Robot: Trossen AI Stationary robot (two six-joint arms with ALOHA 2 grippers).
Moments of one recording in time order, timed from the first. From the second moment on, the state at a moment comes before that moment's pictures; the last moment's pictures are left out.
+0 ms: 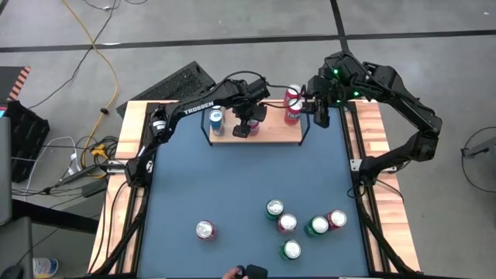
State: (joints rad) left arm 0.43 2.21 2.24 -1.20 -0.06 0.66; right arm -0.51 1.36 1.81 -1.24 -0.11 -0.35
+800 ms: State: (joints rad) left arm 0.42 2.20 2.36 -1.19 -0.09 0.66; right arm -0.51 1.36 1.81 -1.23 -0.11 -0.35
